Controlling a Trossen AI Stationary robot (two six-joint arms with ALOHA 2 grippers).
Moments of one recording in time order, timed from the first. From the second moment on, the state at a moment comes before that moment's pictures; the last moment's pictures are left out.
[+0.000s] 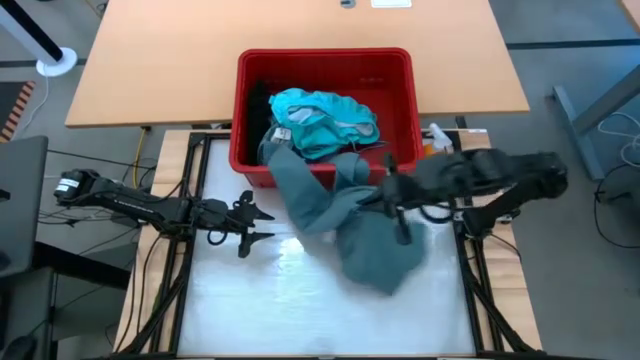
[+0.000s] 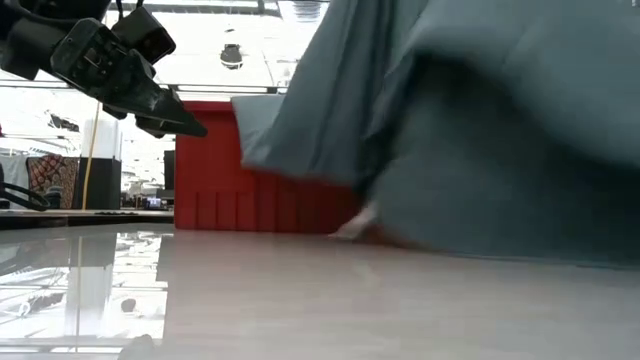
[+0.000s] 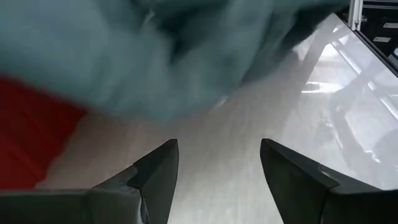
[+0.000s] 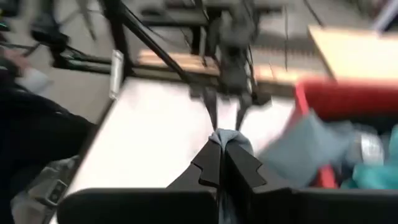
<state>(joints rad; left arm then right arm) -0.12 0.87 0.29 0.20 -0.17 -0.12 0.23 1.33 1.68 -0.79 0.16 0.01</state>
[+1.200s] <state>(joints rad) -0.12 0.87 0.29 0.23 -0.23 -0.12 0.20 1.36 1.47 -1.11 0.19 0.37</state>
